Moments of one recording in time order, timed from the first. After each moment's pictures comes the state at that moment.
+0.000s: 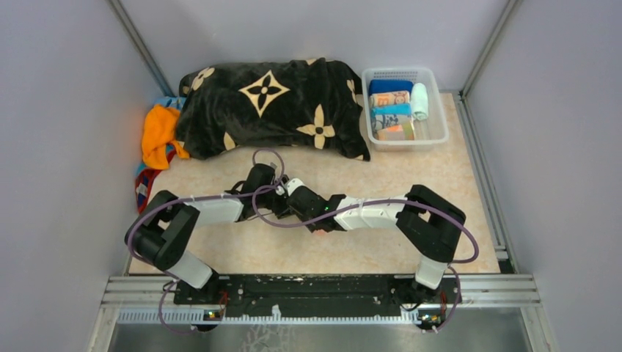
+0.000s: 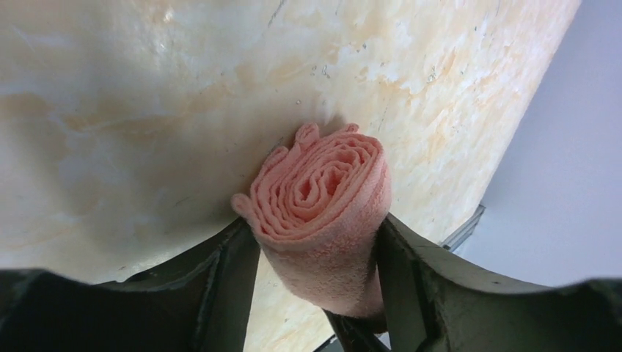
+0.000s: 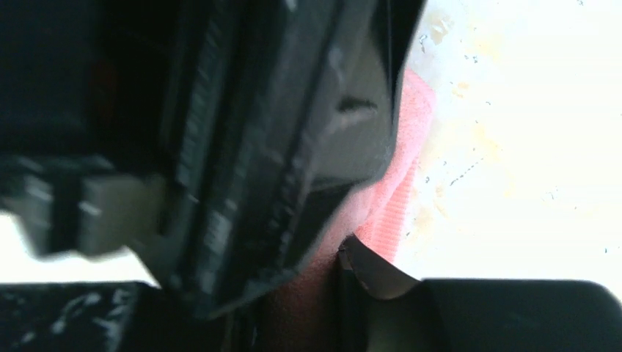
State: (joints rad) left arm -0.58 1.57 0.60 0.22 0.27 -1.08; right arm 1.08 1.74 1.00 -0.26 0.30 0.17
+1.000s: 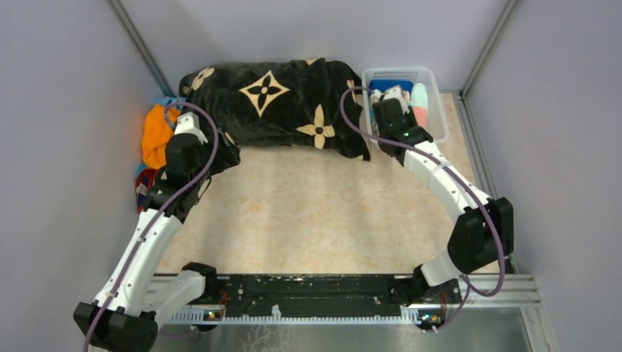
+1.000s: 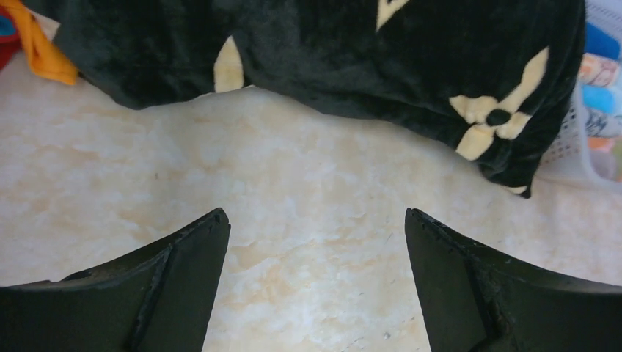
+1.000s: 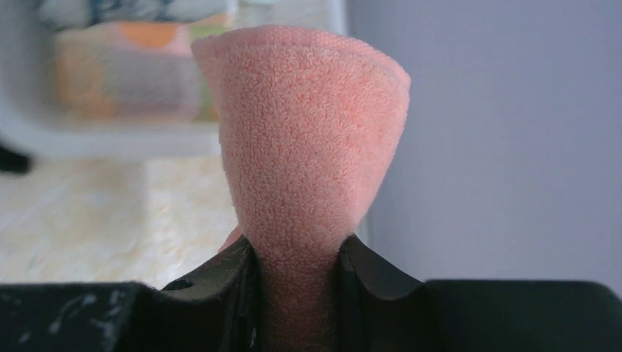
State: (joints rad) left arm -0.25 0.94 0.95 -0.41 -0.16 -0.47; right arm 0.43 1.47 1.26 -0.60 0.76 -0.13
